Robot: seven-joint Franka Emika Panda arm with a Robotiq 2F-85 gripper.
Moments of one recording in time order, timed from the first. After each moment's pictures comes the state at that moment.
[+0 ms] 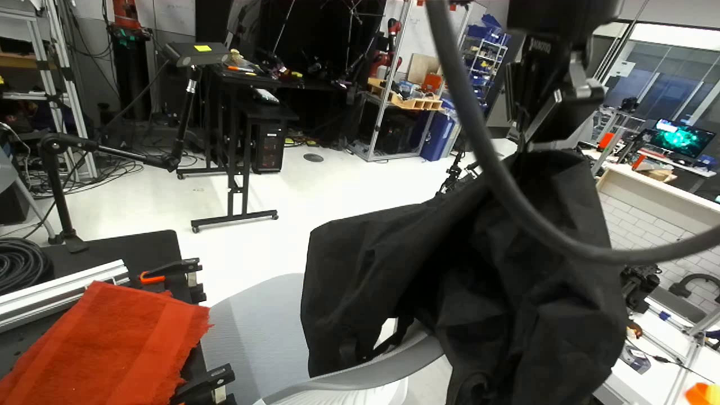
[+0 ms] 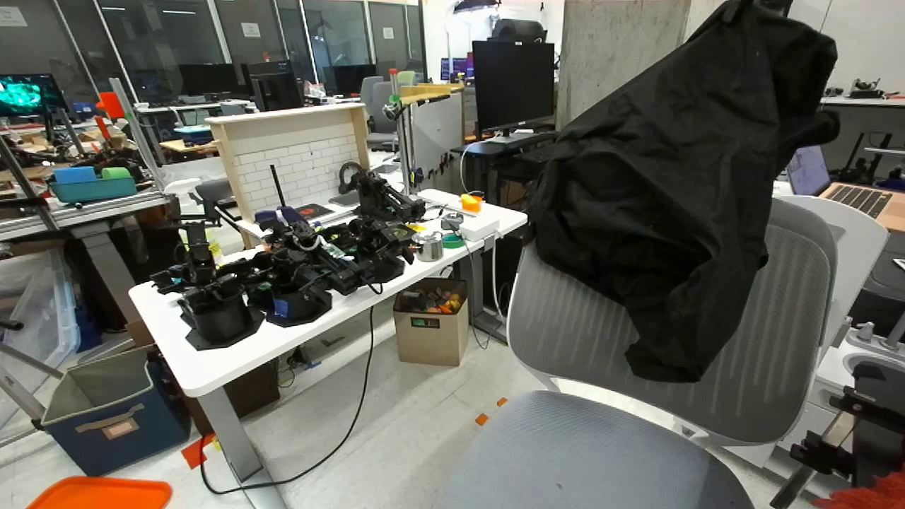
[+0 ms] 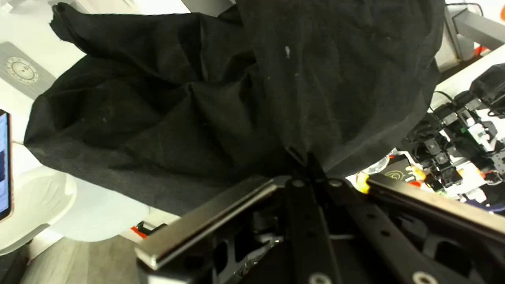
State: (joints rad) arm -0.19 0.05 -0.21 -1.79 0.00 2.19 0.26
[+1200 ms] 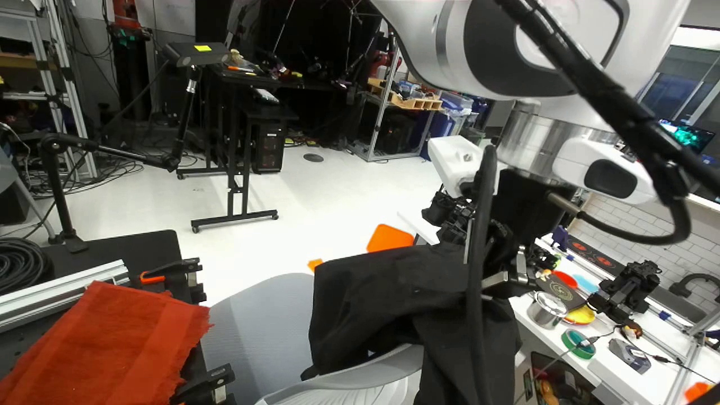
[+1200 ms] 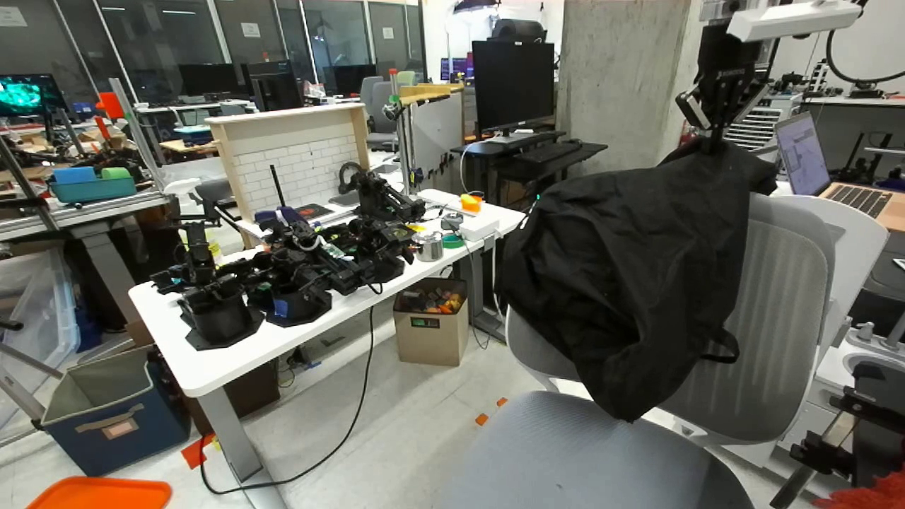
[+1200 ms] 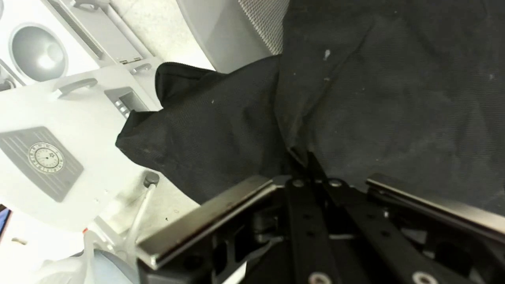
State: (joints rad) arm -0.21 0.42 -0.23 -1.61 -0.02 2.02 0.25
